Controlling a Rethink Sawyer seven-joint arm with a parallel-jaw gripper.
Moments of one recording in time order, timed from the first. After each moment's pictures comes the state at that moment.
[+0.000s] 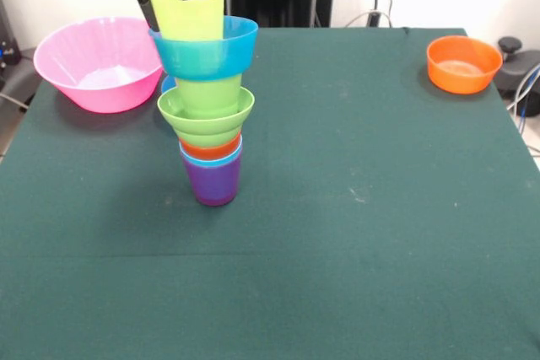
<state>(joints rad) -0.88 -0.73 0.67 1.57 -0.38 1.04 2.13</state>
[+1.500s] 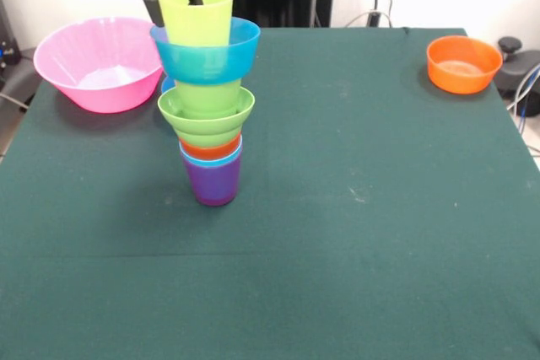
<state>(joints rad) -0.86 -0.73 0.67 1.54 -0.37 1.08 2.13</state>
